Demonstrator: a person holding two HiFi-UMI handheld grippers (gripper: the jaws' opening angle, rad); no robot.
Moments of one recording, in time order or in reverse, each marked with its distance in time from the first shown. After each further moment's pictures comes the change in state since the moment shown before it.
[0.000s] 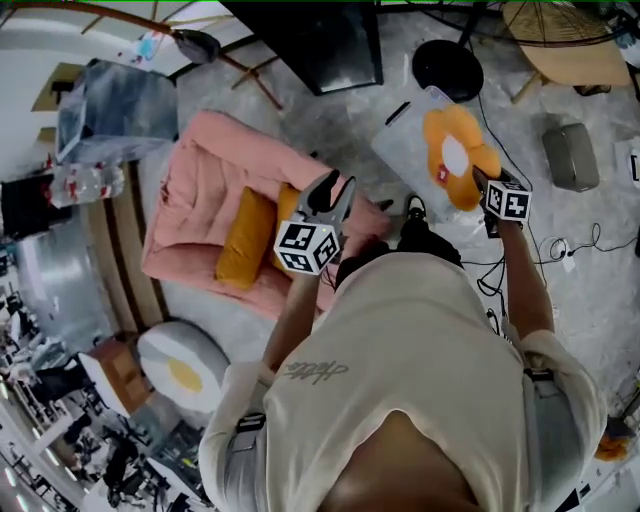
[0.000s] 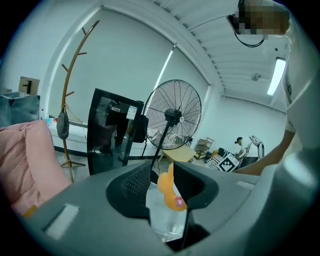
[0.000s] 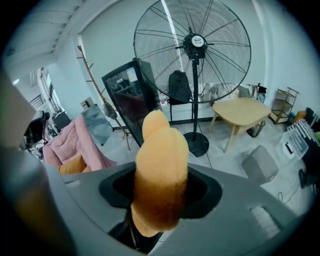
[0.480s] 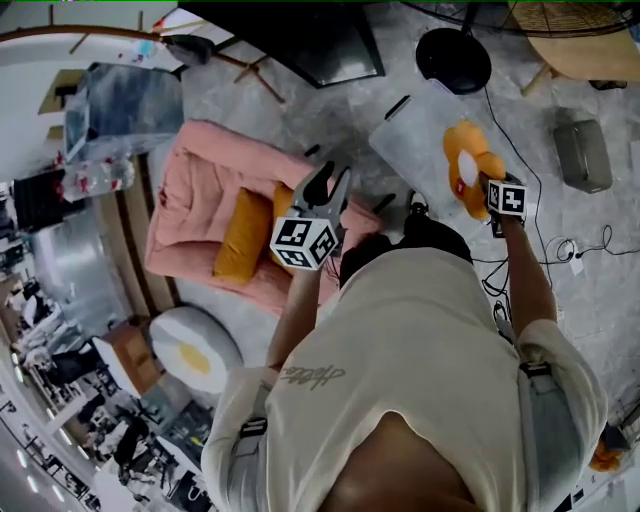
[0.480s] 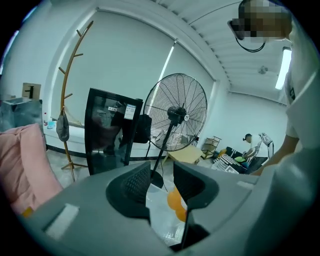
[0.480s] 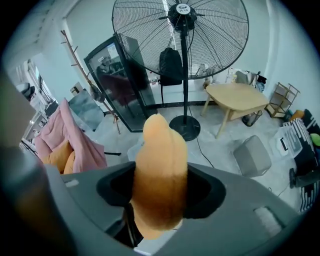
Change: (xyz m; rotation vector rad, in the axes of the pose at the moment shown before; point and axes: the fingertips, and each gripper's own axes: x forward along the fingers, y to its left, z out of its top) left arm 0.062 -0.020 0.020 0.007 0.006 0.080; right arm 0.047 -0.093 -0.052 0.012 0.208 -0.071
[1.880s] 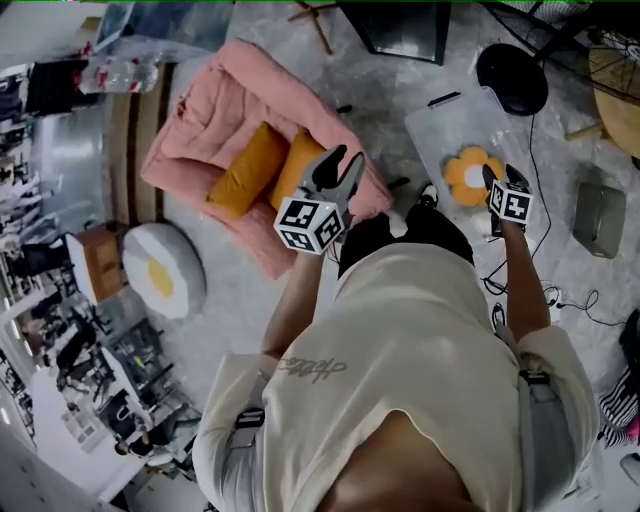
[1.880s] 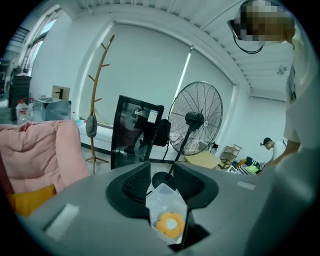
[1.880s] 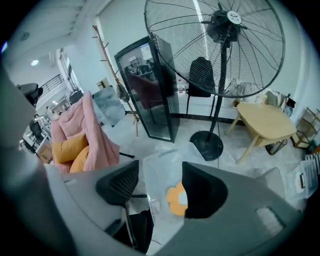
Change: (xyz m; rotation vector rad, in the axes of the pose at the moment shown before) left arm -0.055 0.011 -0.014 -0.111 -0.062 0.229; right arm 0.017 0.076 0.062 -0.252 -0.080 0.163
